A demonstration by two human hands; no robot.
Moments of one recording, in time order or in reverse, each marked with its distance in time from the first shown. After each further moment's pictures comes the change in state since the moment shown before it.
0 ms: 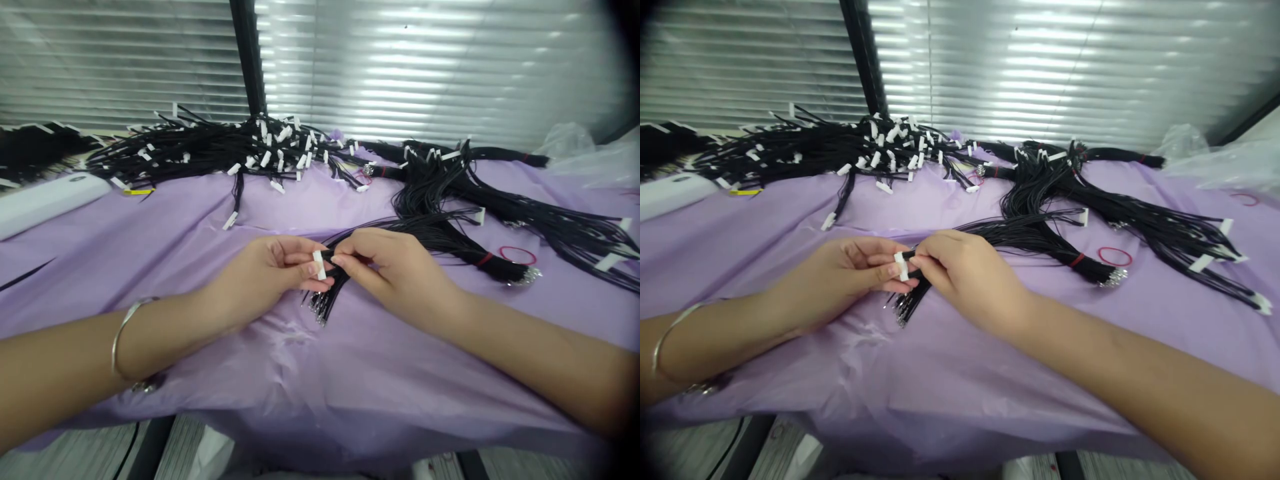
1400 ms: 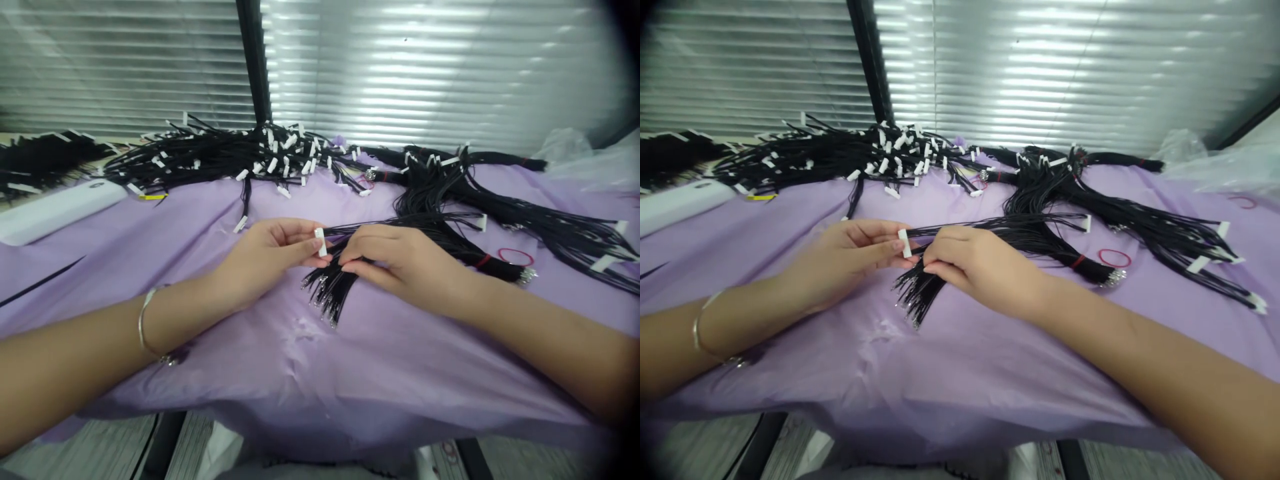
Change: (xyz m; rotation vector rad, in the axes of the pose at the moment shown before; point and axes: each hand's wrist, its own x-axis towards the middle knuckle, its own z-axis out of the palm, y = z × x) left_hand 0.004 0.014 -0.008 0.084 0.048 0.186; right_hand 0.005 0.009 -0.016 -0.027 -0.135 -0.254
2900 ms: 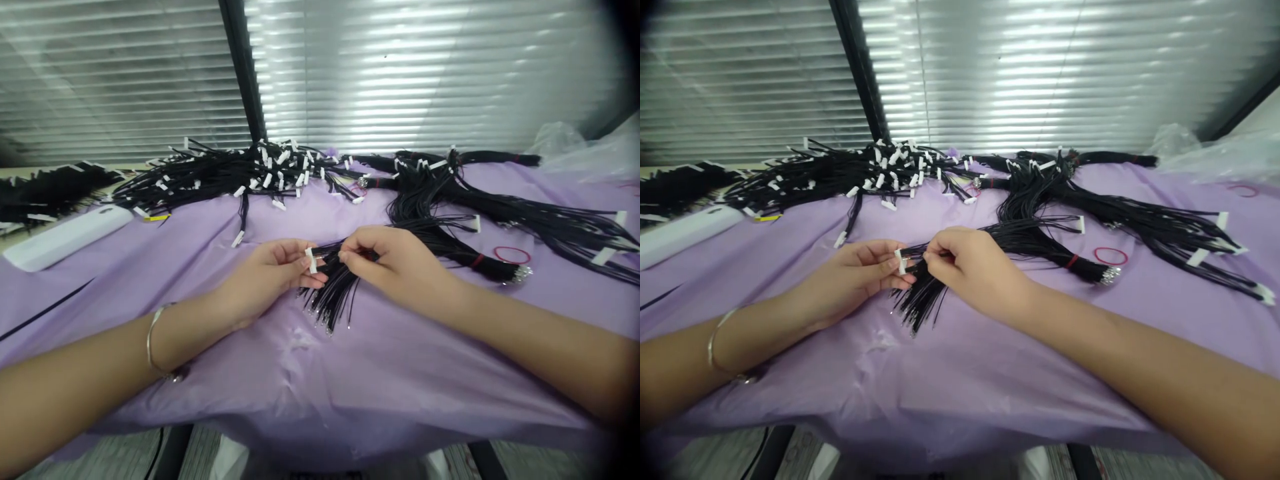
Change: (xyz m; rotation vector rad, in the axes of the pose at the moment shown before) left_hand -0.001 -0.001 0.010 -0.091 -0.002 -0.148; right_hand 0.002 -0.006 0.003 0.169 0.173 0.435
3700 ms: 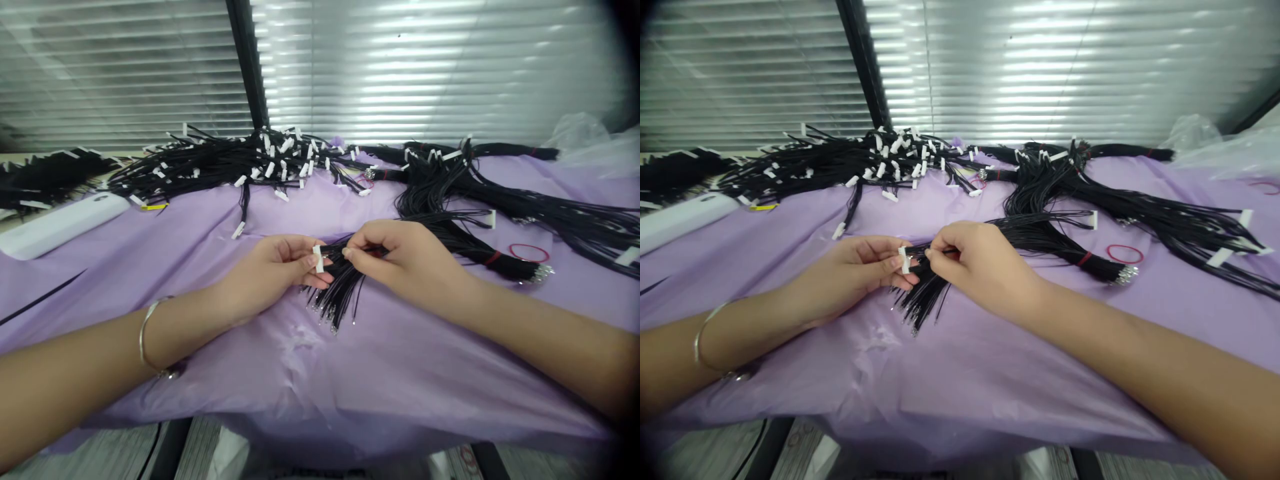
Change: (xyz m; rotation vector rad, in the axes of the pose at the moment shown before) left_hand 0.002 -0.005 -0.005 0.053 -0.063 0.002; right_hand 0.001 -0.001 0.002 -0.037 -0.013 0.035
